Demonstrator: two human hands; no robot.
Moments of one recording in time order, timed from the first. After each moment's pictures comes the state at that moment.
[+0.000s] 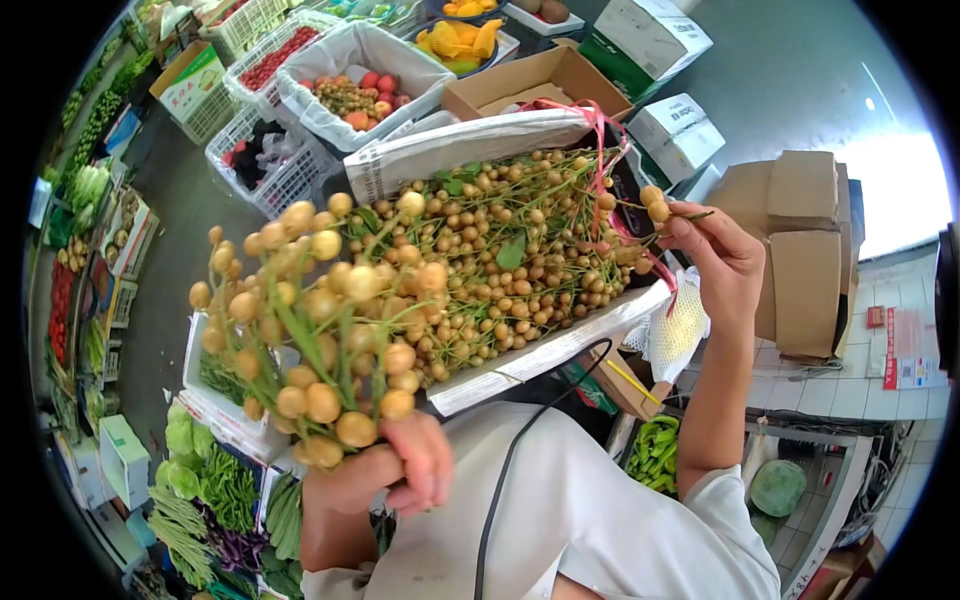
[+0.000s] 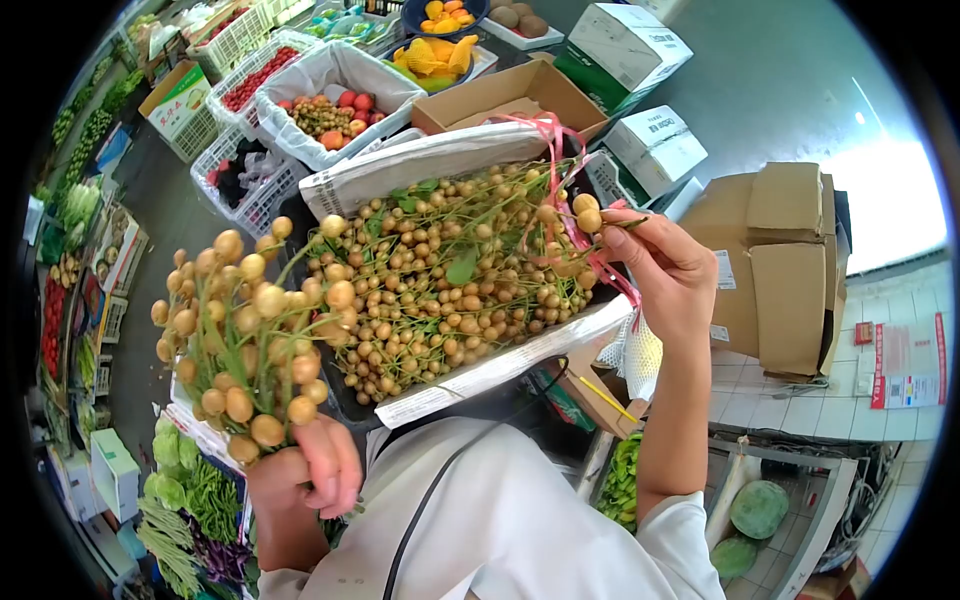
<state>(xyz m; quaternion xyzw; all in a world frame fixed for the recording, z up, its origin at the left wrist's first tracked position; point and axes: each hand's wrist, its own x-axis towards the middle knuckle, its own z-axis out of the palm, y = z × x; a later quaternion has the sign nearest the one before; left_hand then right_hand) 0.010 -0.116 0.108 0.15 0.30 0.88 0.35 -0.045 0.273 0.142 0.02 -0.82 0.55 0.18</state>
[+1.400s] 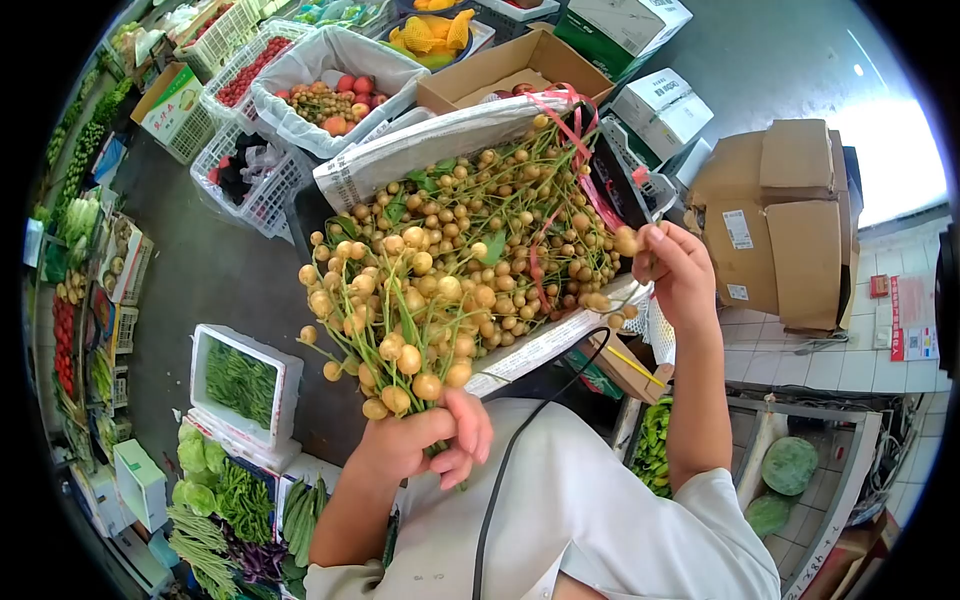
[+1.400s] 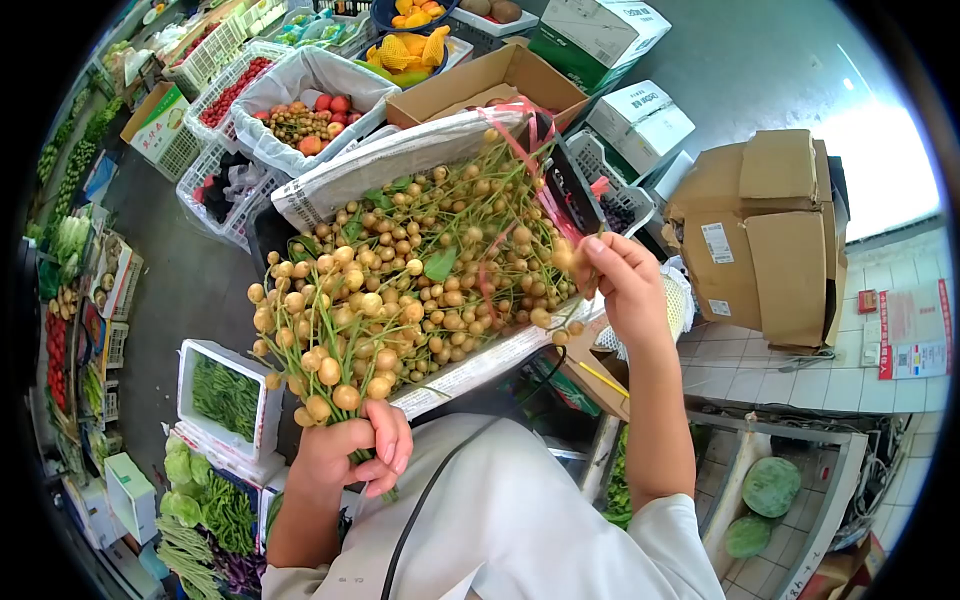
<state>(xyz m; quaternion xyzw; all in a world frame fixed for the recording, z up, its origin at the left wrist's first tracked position) 0.002 -0.071 0.060 0.05 0.23 0.85 0.48 -0.028 0.294 0.085 -0.11 -0.70 0.70 0.05</state>
